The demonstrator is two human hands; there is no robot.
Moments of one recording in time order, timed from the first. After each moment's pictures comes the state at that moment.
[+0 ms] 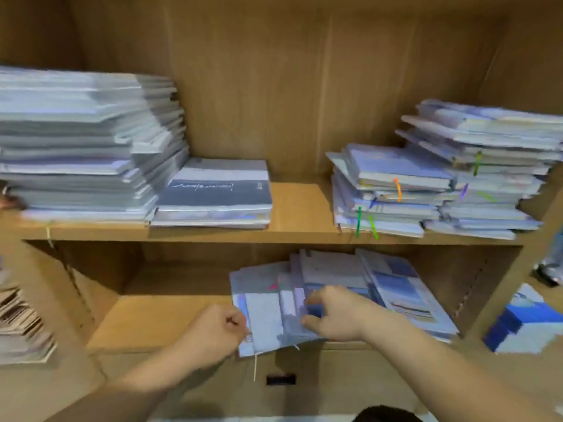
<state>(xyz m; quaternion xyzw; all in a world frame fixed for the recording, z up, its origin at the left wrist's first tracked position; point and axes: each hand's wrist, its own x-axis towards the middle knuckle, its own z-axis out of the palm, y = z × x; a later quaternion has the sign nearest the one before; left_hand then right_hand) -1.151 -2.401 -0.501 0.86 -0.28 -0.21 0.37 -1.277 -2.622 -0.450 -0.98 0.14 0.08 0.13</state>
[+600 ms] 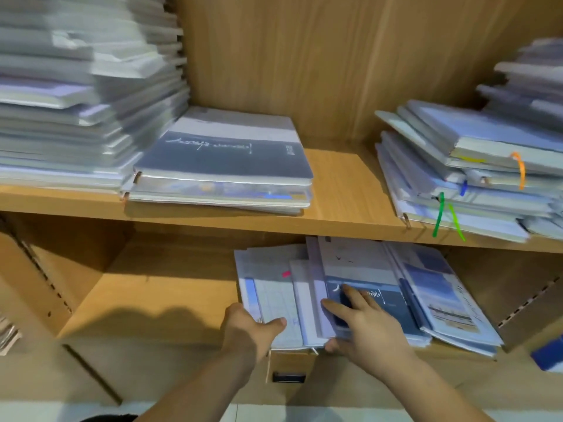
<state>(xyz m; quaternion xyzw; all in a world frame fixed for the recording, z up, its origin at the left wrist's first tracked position) -1.120 -2.477 -0.590 0.78 0.03 -0.26 0.56 -1.243 -2.666 -0.572 -0.98 0.19 0.06 0.04</state>
